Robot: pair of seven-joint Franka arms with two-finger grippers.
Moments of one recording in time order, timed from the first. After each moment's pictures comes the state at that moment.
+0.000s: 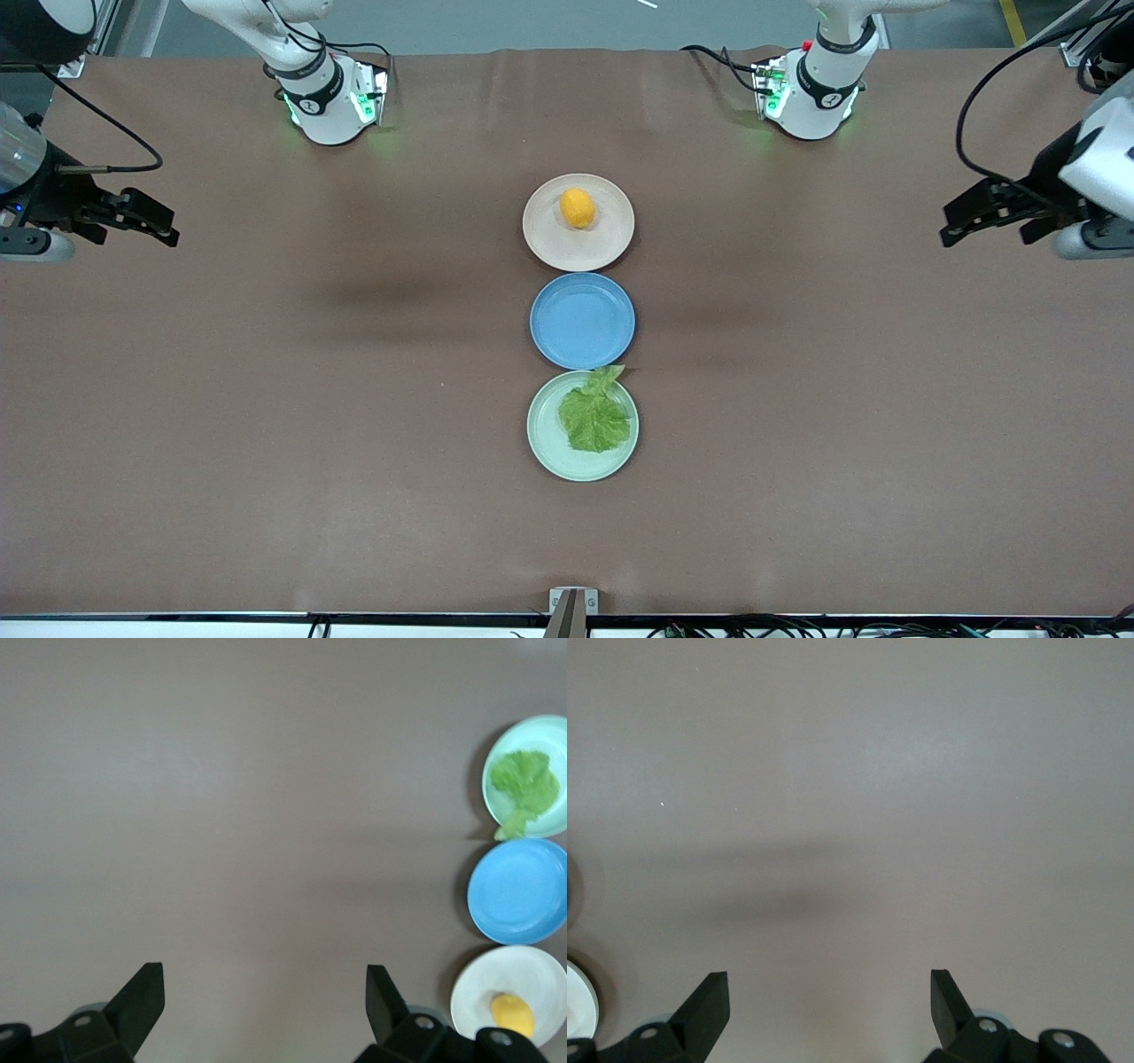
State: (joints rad) left arm -0.02 0.04 -0.11 -1.52 -0.05 1.55 -0.14; right arm -0.06 -0.07 0.04 -1.77 0.00 1.65 0.03
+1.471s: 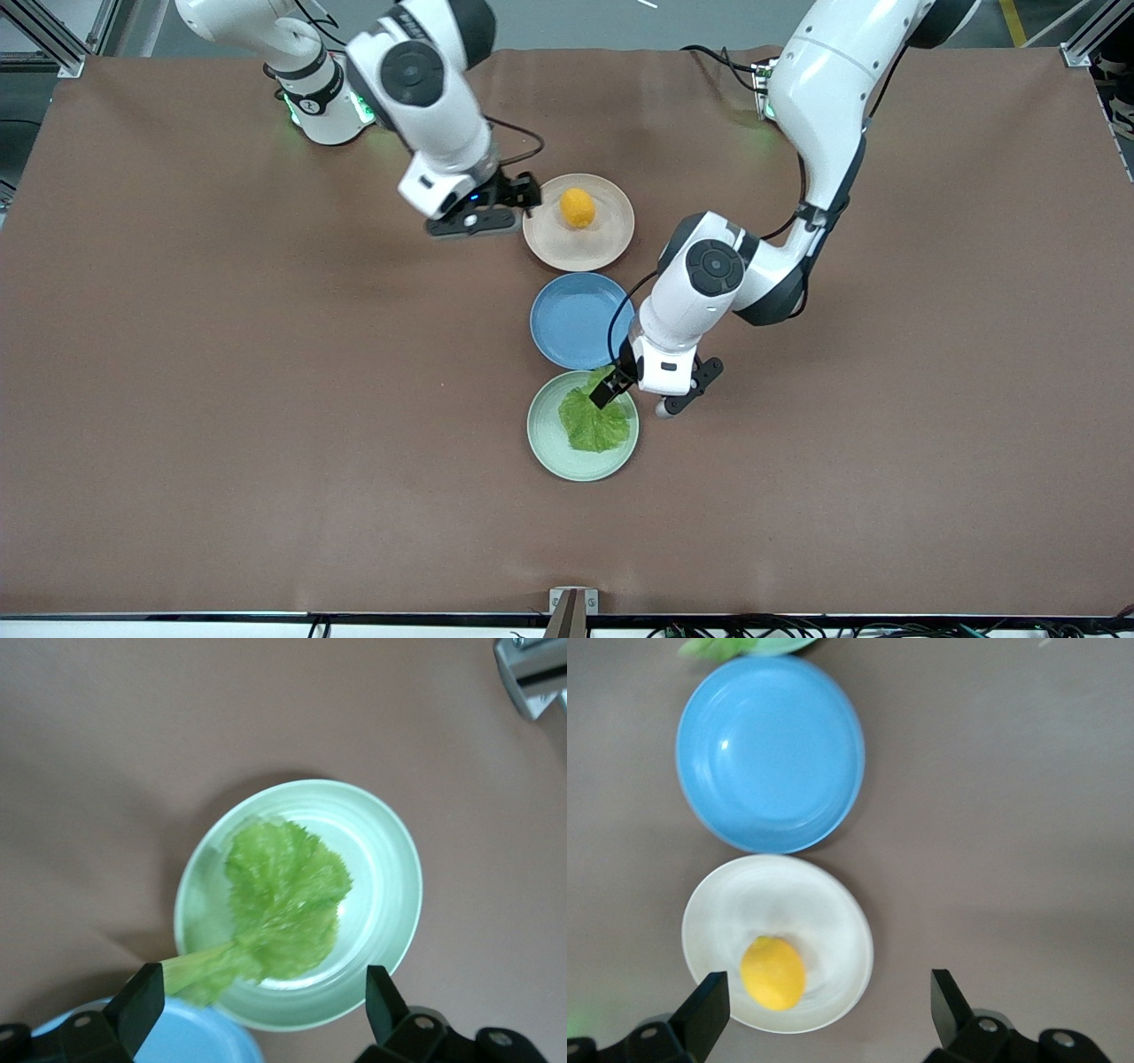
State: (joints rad) left arm -0.50 0.73 -0.12 -1.51 -0.09 2.58 -1.30; right arm 0.75 0.14 0.07 -1.98 0.17 2.14 0.66
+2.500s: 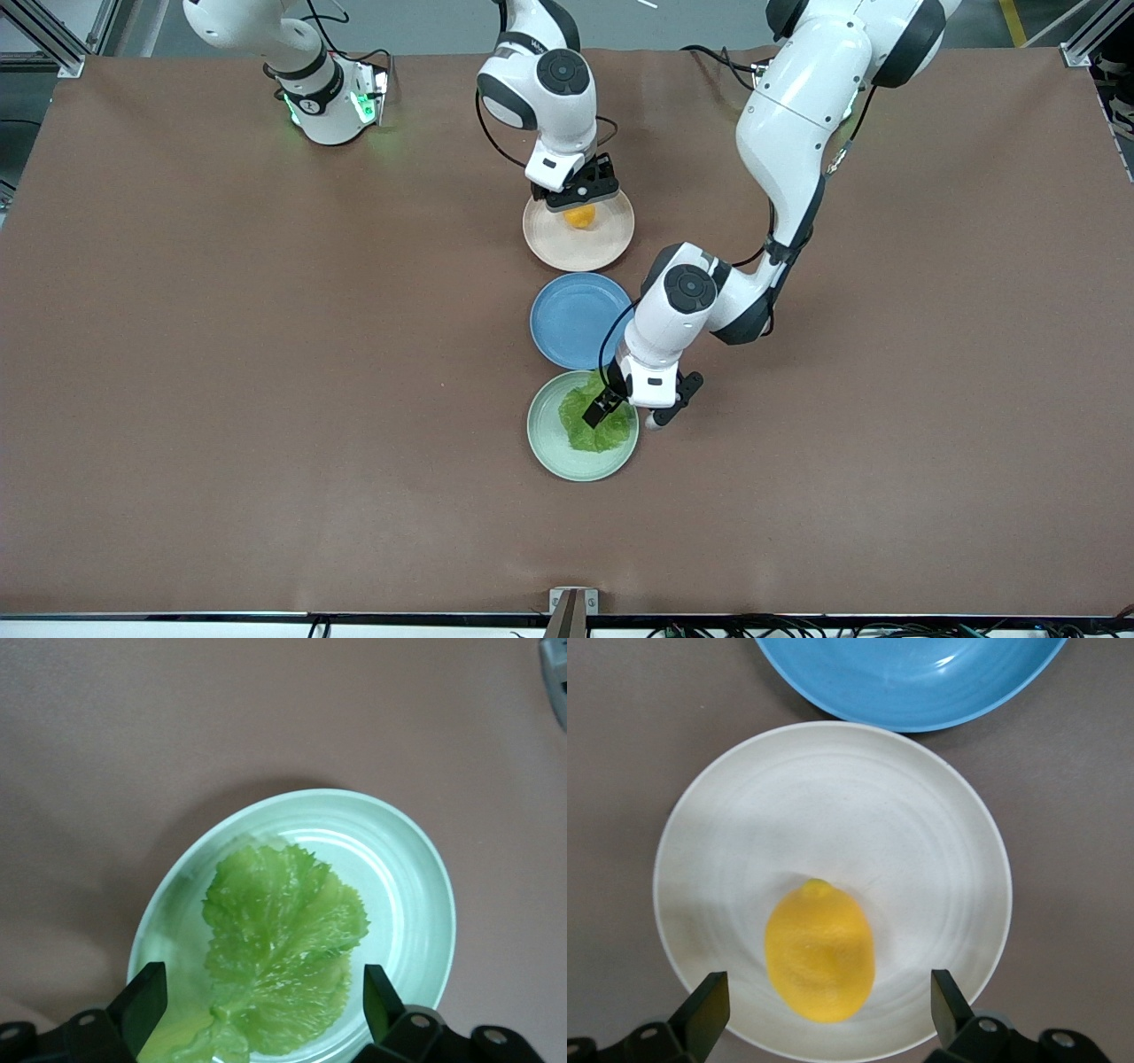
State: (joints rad) left arm -0.55 0.86 -0.07 -1.47 -0.09 2.73 -1.32; right arm 1.01 0.37 0.06 -2.01 0.05 2.37 0.76
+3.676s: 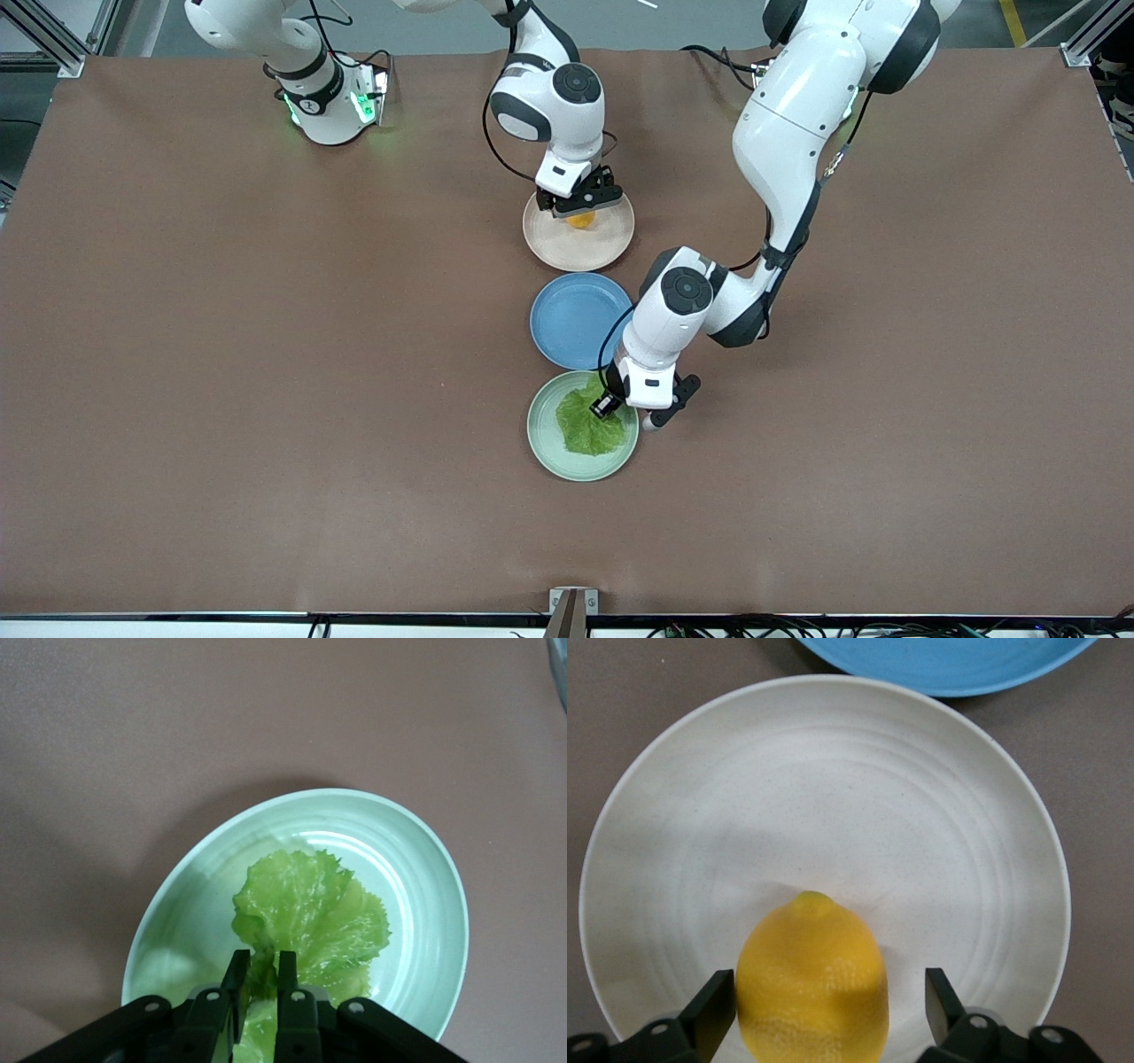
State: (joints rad) left arm -0.55 0.88 -0.07 -1.46 -0.07 2.75 -1.32; right arm 1.05 0.48 0.05 -2.01 -0.07 2.48 0.87
